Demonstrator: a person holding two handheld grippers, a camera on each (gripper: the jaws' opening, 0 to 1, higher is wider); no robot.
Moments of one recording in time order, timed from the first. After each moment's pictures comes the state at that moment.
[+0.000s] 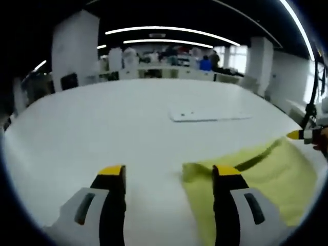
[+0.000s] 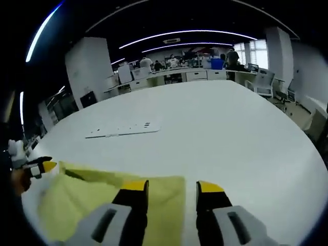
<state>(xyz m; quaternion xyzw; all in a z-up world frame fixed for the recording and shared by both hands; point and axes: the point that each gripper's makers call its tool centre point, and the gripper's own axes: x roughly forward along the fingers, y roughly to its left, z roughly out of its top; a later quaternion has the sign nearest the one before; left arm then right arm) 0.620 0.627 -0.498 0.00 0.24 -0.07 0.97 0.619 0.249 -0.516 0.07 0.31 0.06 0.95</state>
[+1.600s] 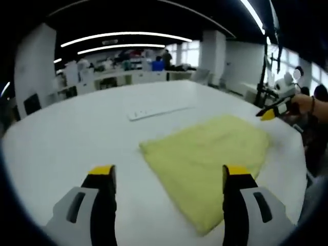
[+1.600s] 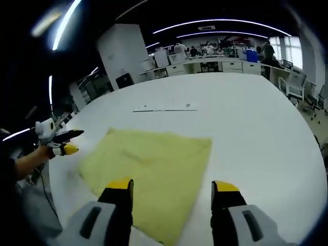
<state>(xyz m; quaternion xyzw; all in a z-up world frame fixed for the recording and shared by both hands) 0.519 0.604 -0.469 0.04 0.23 -0.27 0.93 0.489 0.273 -0.480 0.05 0.36 0.23 0.90</state>
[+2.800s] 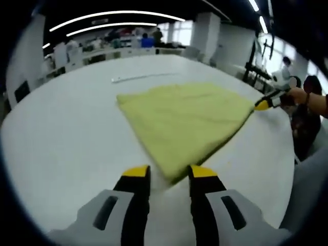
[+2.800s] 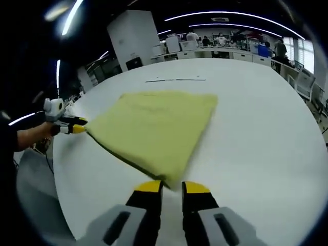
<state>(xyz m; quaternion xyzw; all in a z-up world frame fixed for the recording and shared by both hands) 0.444 0.601 -0.528 0.05 0.33 -0.30 0.89 0.416 0.254 -0.533 0.01 0.39 0.26 0.88</state>
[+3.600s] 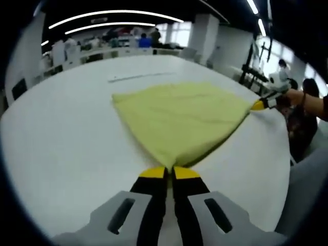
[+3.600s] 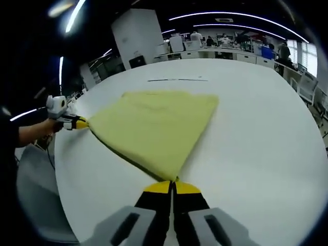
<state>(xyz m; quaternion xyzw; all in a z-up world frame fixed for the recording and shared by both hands) 0.438 0.596 -0.526 0.04 0.33 -0.32 0.89 0.410 0.251 -0.530 0.00 0.40 0.27 0.88</state>
